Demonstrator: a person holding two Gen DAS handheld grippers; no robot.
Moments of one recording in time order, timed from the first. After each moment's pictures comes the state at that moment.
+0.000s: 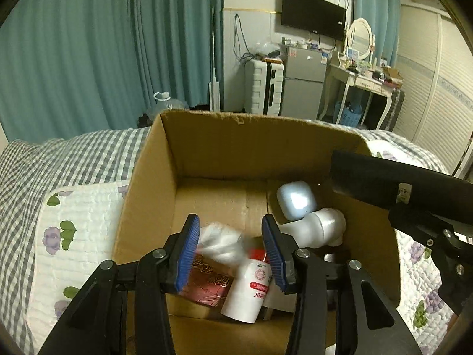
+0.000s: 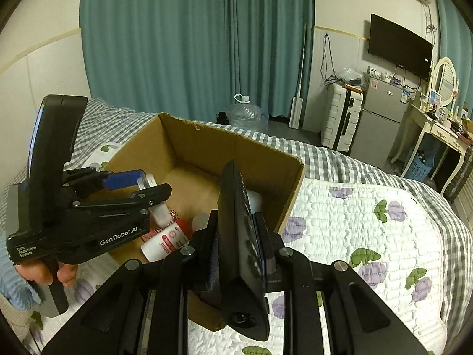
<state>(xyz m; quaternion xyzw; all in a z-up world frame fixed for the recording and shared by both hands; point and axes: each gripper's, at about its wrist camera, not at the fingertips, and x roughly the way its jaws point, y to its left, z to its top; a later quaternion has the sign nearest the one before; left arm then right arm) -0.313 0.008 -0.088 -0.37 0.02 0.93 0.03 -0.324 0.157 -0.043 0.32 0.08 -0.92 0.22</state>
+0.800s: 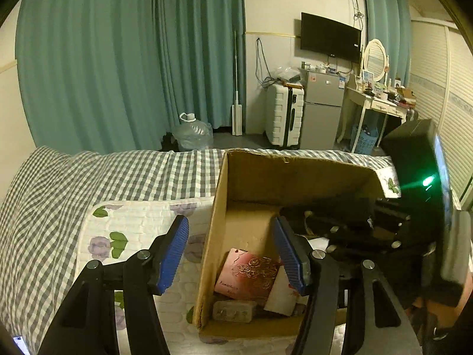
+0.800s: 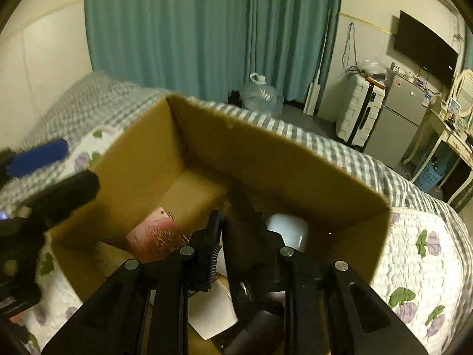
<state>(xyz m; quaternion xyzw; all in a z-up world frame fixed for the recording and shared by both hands) -0.285 -0.036 -0.051 -0.32 0.01 0.95 -0.02 -0.390 0.071 -0.082 0.38 0.14 -0.88 0.23</state>
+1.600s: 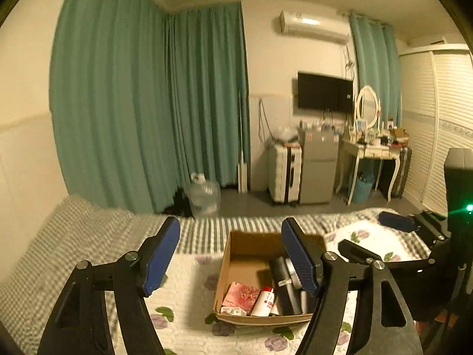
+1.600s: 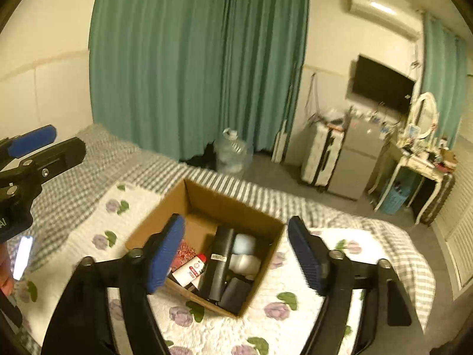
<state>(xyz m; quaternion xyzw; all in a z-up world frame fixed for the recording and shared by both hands) -0.145 -0.018 0.101 -0.17 0.02 0.99 -0.03 -0.226 0.148 0.092 0.23 0.10 -0.95 0.17</state>
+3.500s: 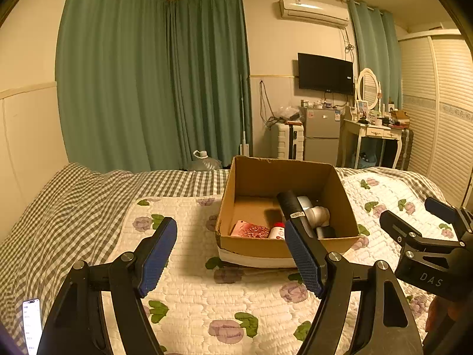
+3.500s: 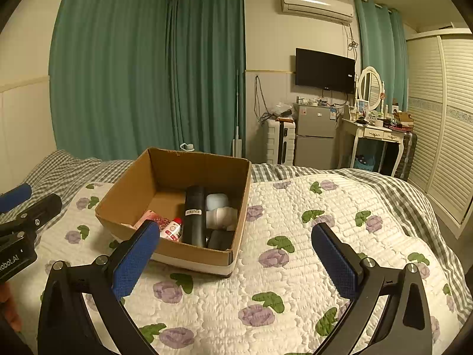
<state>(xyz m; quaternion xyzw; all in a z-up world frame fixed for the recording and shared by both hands) -0.119 -0.034 -0.037 -0.20 0.03 0.98 -0.04 -0.176 0.177 -0.029 0.21 0.02 -0.98 0.07</state>
